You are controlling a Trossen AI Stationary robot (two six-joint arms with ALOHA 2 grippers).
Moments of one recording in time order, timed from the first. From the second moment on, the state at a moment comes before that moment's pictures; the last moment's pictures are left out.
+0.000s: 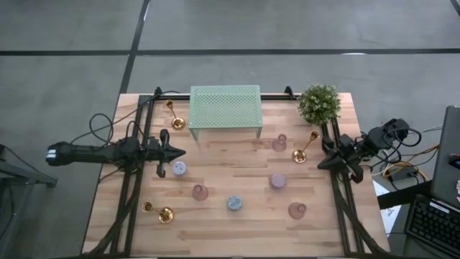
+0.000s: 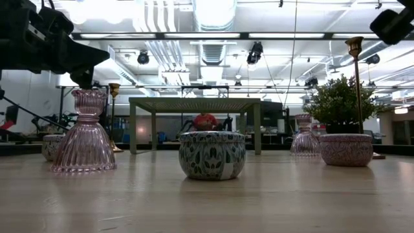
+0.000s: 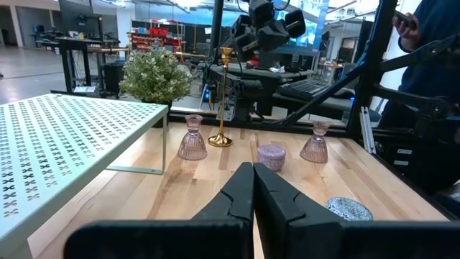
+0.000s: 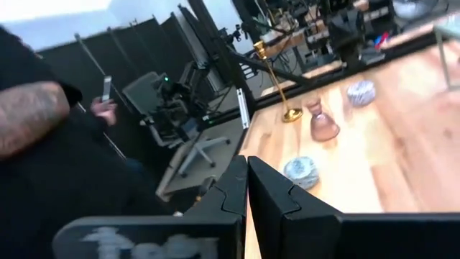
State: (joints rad) left arm 0.00 0.25 0.01 0.22 -0.04 -0.09; right arm 0.53 0.05 0.46 -0.48 0.14 0.60
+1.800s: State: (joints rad) left arm 0.00 0.25 0.01 0.22 -0.04 -0.09; right arm 0.45 0.56 0.91 -1.31 0.45 0.89
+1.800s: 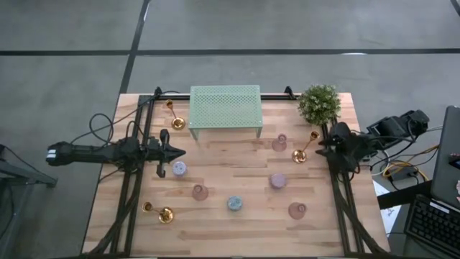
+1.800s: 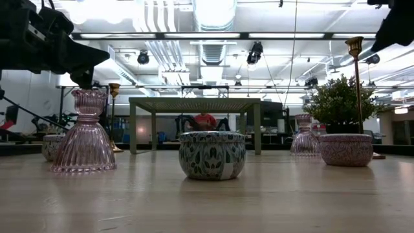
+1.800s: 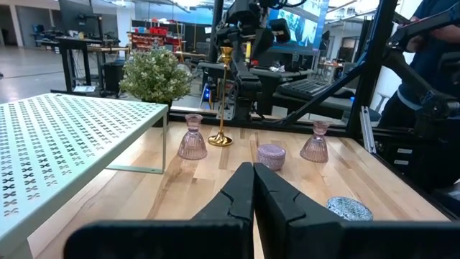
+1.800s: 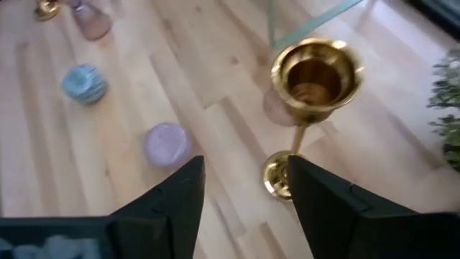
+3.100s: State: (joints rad) left arm 0.00 0.25 0.01 0.22 -0.04 -0.09; right arm 0.31 0.63 0.85 -1.21 0.63 0.86
